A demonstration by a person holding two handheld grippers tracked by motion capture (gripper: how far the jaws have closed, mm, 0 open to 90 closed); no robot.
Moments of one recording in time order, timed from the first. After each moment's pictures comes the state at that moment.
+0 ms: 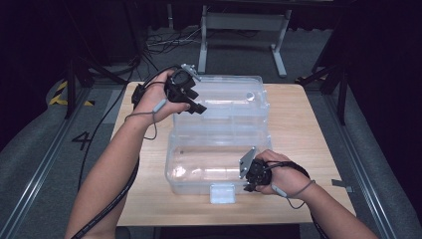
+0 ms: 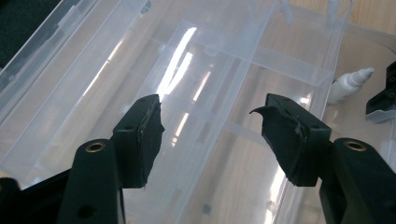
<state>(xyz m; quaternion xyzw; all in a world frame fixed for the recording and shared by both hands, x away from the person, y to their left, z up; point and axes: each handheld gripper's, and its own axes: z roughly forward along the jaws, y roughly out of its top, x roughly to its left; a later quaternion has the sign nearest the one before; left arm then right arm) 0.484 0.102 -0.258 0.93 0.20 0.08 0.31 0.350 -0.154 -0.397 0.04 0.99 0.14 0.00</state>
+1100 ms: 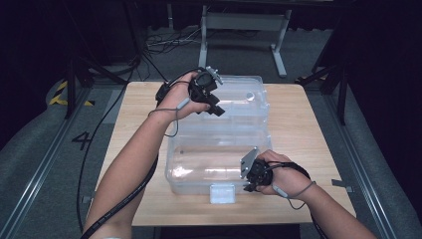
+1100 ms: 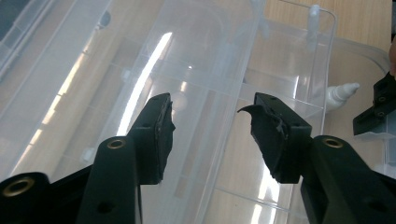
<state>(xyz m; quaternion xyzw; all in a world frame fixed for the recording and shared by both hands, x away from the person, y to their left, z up) 0.503 0.055 -0.278 0.94 0.16 0.03 0.30 0.349 -0.157 -0.398 0.04 0.99 0.15 0.00</state>
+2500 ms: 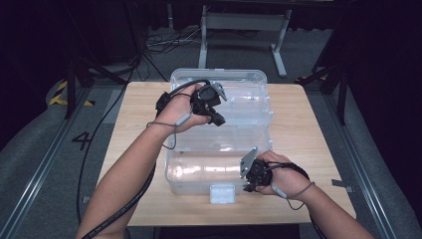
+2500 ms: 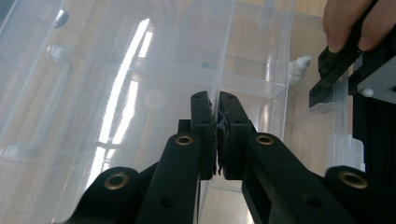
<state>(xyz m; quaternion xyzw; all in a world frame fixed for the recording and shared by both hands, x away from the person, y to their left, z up) 0.457 0.048 -0.273 0.95 0.11 0.03 0.28 0.350 -0.156 -0.402 0.04 0.99 0.15 0.00</state>
